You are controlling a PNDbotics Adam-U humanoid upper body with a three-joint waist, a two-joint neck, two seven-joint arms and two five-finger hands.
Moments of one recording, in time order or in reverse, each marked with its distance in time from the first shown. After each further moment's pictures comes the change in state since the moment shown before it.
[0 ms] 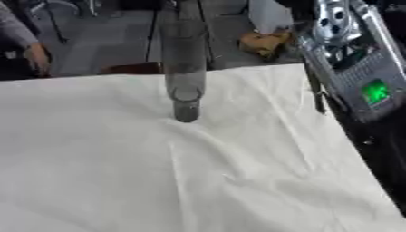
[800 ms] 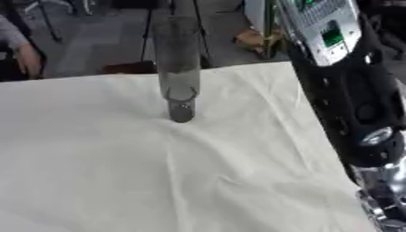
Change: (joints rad) left arm -0.018 0.000 -0.010 0.000 0.008 0.000 -0.010; right arm -0.232 0.085 -0.057 0.293 -0.019 -0.294 -0.197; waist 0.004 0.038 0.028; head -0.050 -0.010
